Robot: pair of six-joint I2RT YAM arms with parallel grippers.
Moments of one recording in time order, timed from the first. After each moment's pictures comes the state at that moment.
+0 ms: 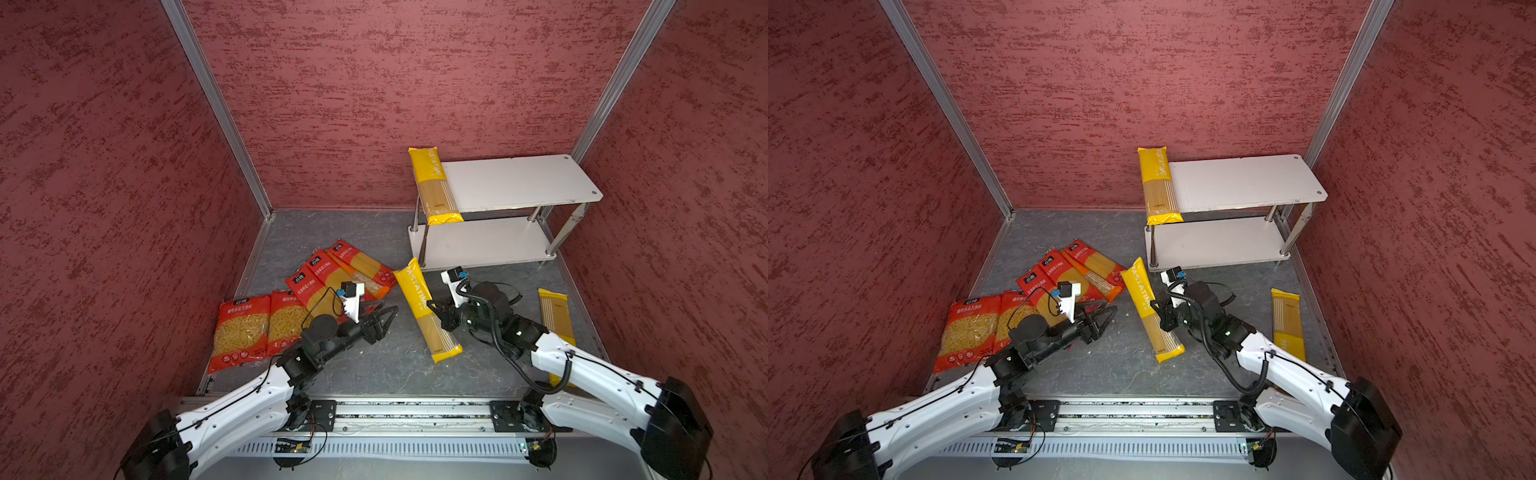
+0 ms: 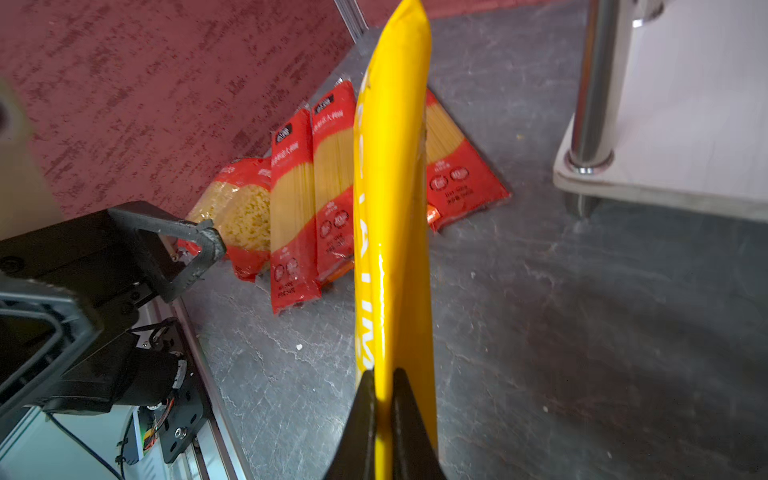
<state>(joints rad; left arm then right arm) -0.77 0.70 0.27 0.40 0.11 -0.59 0.75 1.02 0.63 -0.02 -0.20 0.41</state>
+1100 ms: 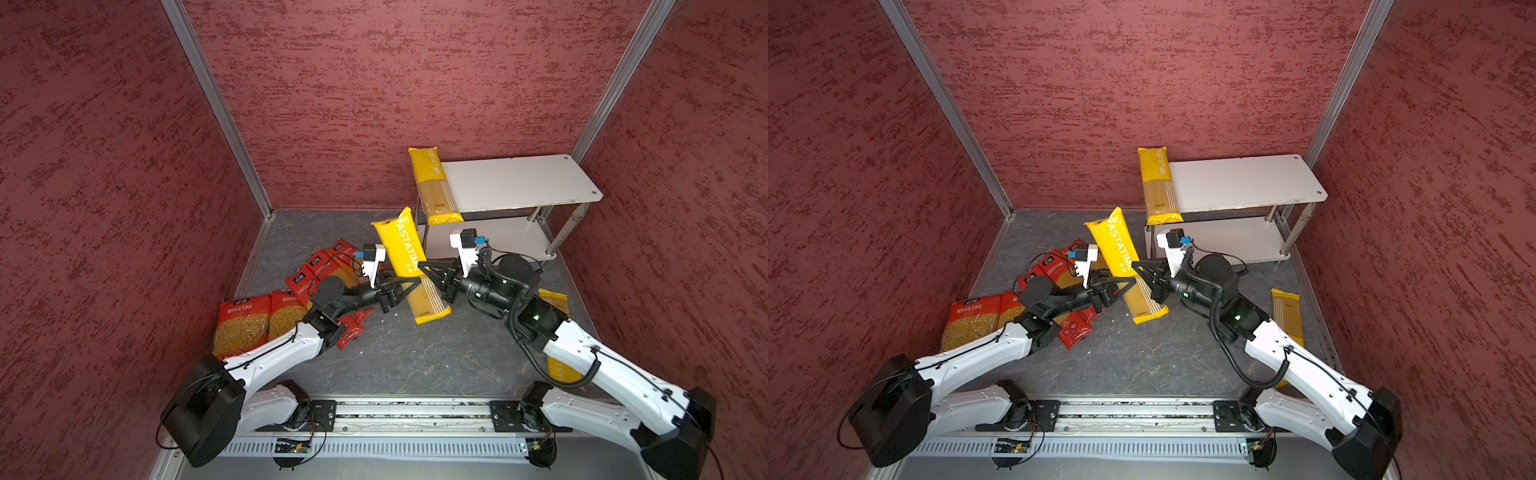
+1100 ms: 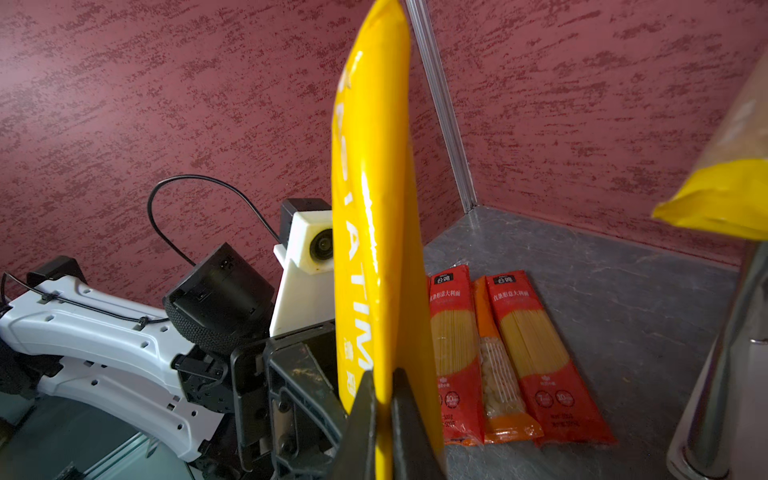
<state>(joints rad) -0.64 1.19 0.59 0.88 0.63 -0.70 0.74 1.03 0.91 0.14 -0.35 0.41</state>
